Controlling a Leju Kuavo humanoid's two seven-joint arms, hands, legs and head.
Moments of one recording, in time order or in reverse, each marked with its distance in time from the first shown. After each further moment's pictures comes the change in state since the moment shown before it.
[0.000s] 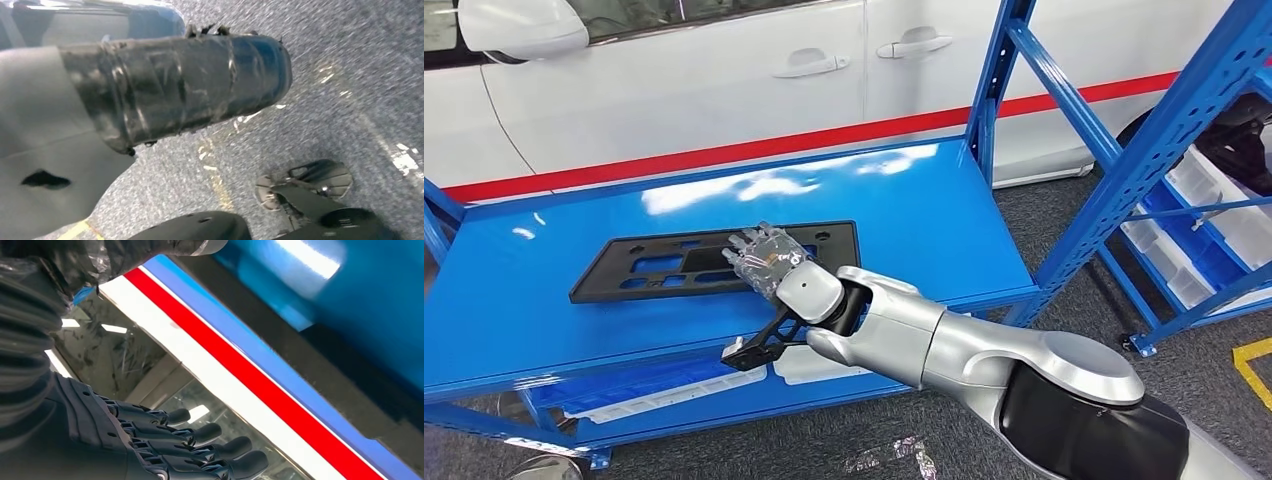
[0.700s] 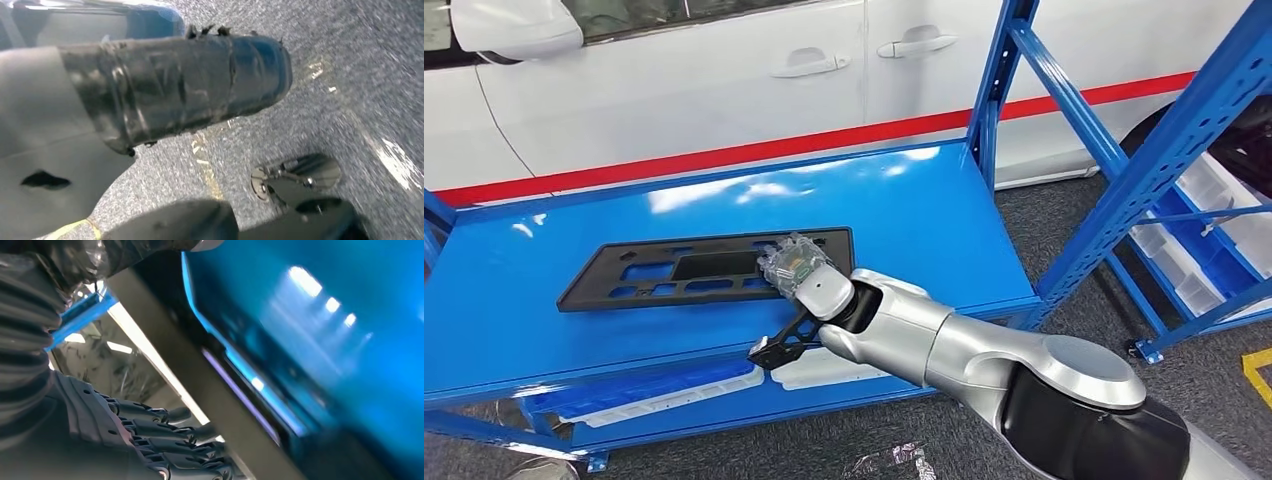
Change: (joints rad) left arm -0.004 -0.005 -0.009 0.000 0.017 0.007 0.007; right arm 0.009 0.000 0.029 0.099 -0.049 0.055 0.026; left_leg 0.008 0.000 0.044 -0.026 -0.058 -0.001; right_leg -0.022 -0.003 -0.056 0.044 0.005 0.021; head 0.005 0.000
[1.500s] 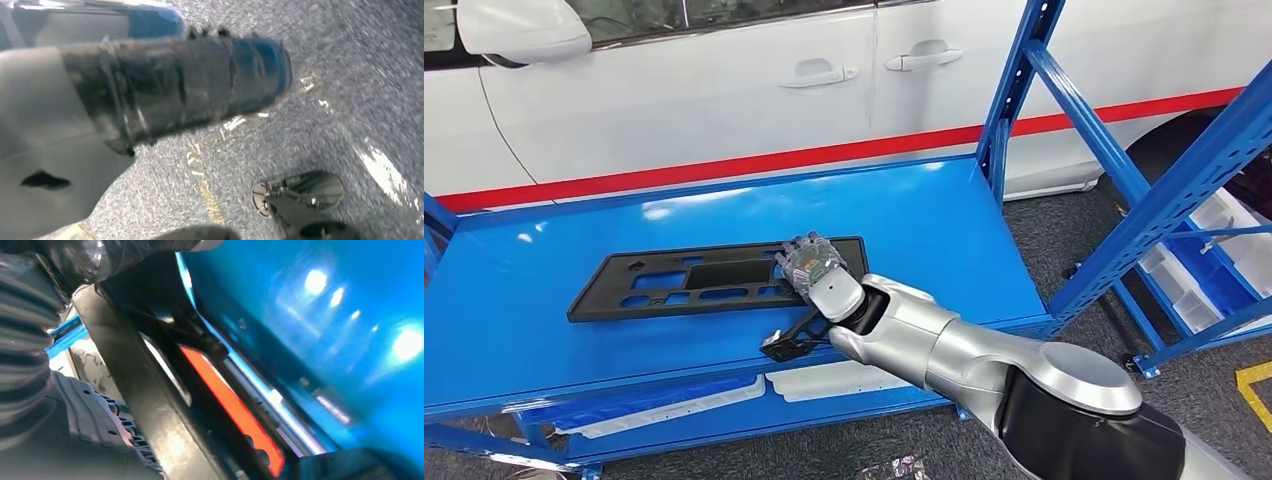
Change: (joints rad) left arm -0.002 -0.001 -0.029 0.000 0.012 -0.005 -0.002; right arm 0.023 -0.003 0.002 0.091 0.014 -0.074 0.032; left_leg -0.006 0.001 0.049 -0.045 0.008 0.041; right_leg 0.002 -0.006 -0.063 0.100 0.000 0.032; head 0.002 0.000
